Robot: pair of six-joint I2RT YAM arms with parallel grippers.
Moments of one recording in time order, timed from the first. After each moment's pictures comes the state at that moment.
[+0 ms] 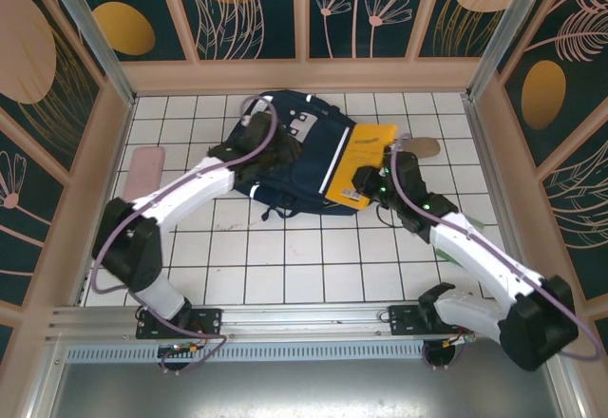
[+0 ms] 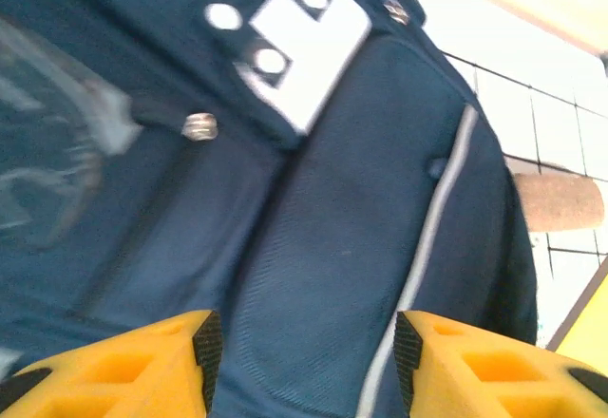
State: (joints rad) left arm -0.65 1.70 1.34 -0.39 -0.10 -0.79; right arm 0.51 1.03 0.73 -0.27 -0.02 0.84
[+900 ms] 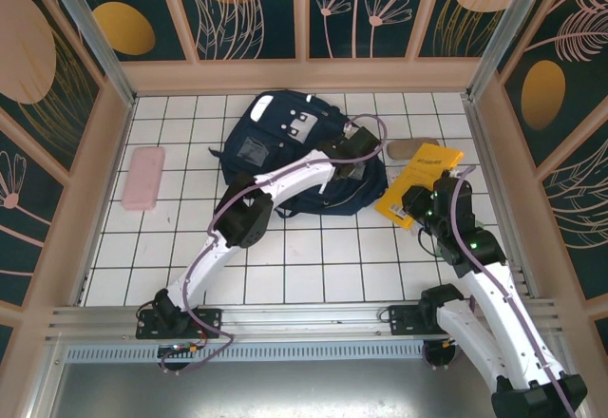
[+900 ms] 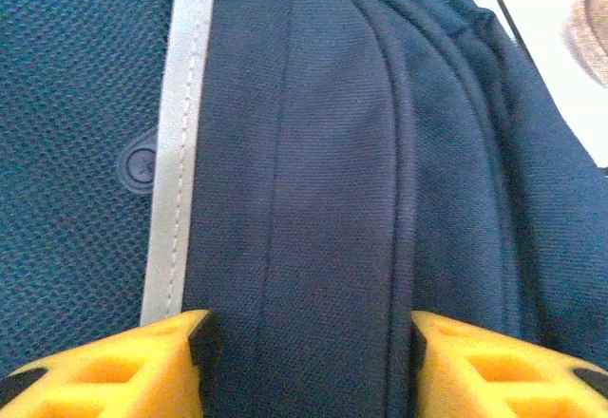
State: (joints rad) left arm -0.88 2.50 2.21 -0.70 -0.37 -0.48; right arm 0.28 0.65 0.67 -0.64 0.03 0.83
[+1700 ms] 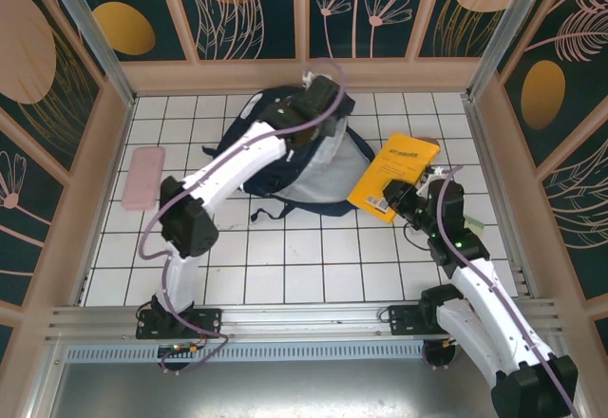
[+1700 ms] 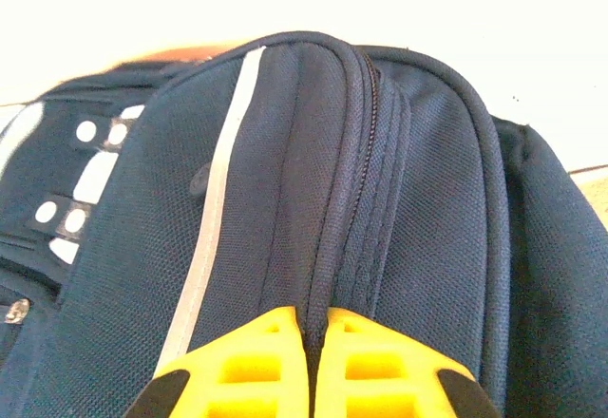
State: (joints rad) left arm -0.77 2.03 2.10 -0.80 -0.37 -0.46; right arm 0.28 0.71 0.48 -0.18 -0.25 0.92
